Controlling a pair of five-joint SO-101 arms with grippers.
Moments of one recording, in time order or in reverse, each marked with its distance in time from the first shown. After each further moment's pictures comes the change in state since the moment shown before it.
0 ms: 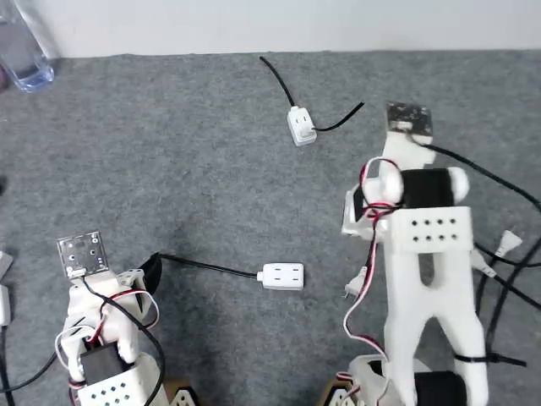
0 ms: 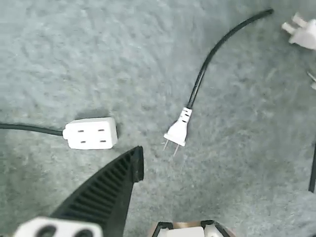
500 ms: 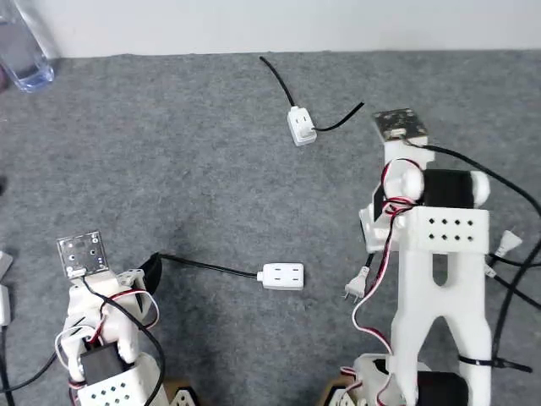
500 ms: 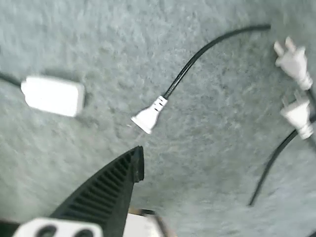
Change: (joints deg) left arm 0.0 0.0 0.0 0.0 0.0; right arm 6.4 -0.1 2.5 1.1 28.8
